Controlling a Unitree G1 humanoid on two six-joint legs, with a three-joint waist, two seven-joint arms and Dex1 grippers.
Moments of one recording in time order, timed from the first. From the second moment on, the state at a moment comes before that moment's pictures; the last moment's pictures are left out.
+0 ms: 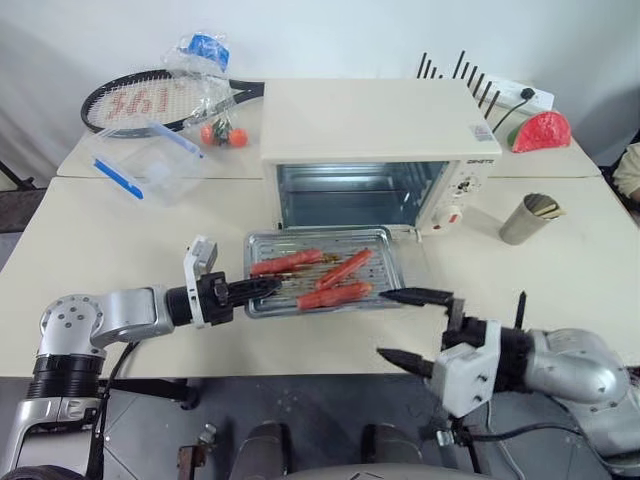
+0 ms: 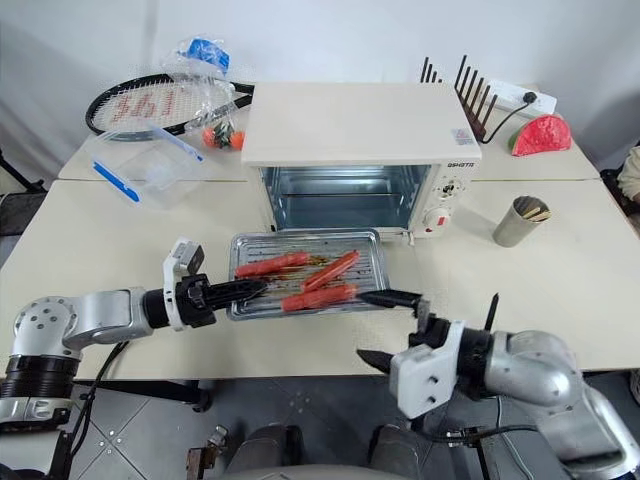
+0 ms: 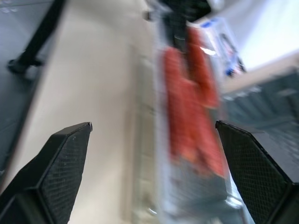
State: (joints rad) left arm -0.41 0.74 0.12 0.21 -1.93 1.35 0.02; right arm 0.04 -0.85 -0.04 -0.59 0.02 -0.26 0.88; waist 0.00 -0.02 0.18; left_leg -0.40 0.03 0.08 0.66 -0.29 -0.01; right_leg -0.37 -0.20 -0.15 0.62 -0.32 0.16
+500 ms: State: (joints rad) left arm 0.07 0.73 0.48 -0.03 -1.93 1.28 -0.06; right arm -0.07 -0.90 -0.11 -0.06 0.15 -0.24 0.99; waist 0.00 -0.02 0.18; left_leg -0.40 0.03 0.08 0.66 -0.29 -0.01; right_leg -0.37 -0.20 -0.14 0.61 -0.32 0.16
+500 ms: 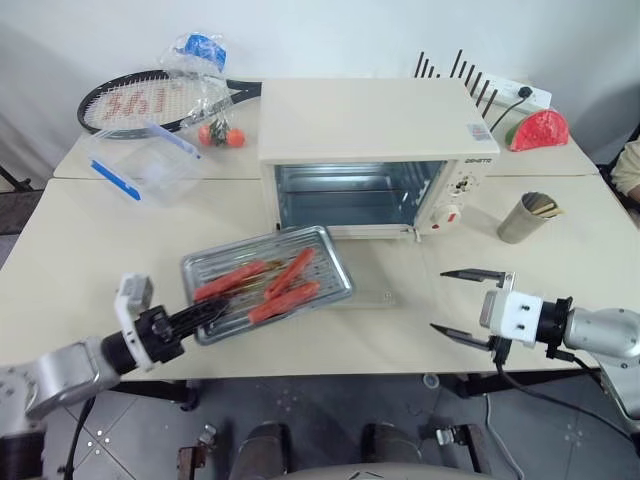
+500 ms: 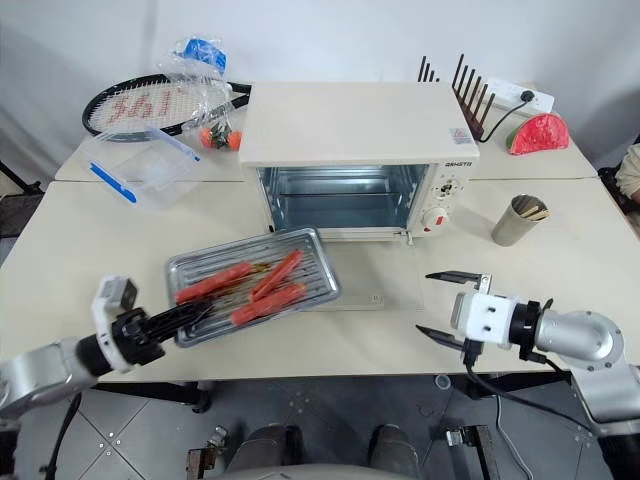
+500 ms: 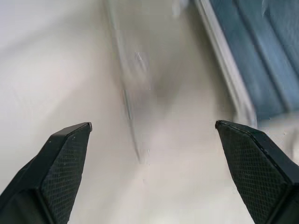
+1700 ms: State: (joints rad) left arm 0.38 0.40 0.82 -0.33 -1.94 0.91 0.15; right arm -0.33 -0.73 0.03 0.23 0.19 -0.20 1.07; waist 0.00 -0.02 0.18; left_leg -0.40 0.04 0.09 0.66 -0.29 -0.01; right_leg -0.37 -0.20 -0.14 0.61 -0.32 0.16
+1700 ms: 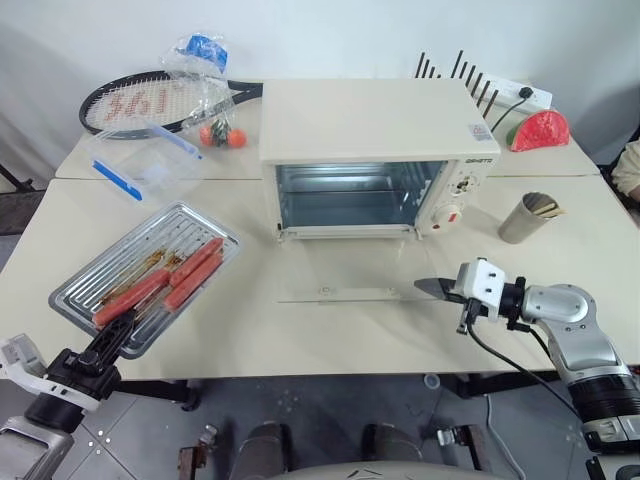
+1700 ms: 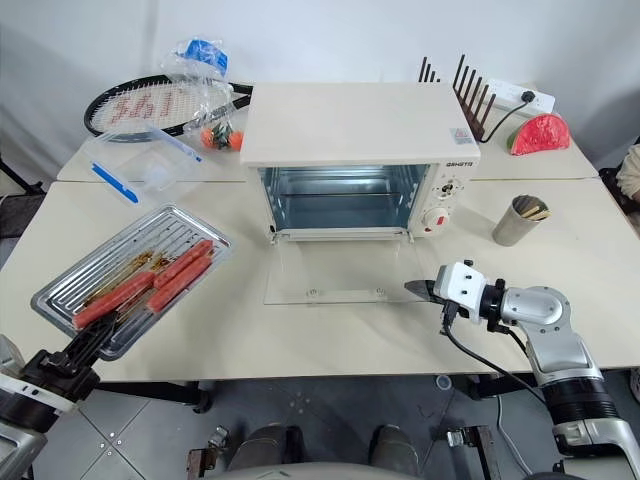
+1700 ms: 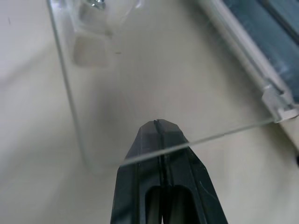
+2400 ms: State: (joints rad) left arm 0.32 0.40 0.80 -0.26 -1.94 0.96 0.18; right arm -0.78 -0.70 -0.01 0.30 0.26 0.04 1.02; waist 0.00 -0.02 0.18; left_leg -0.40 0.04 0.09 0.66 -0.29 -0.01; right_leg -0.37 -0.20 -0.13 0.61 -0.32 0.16
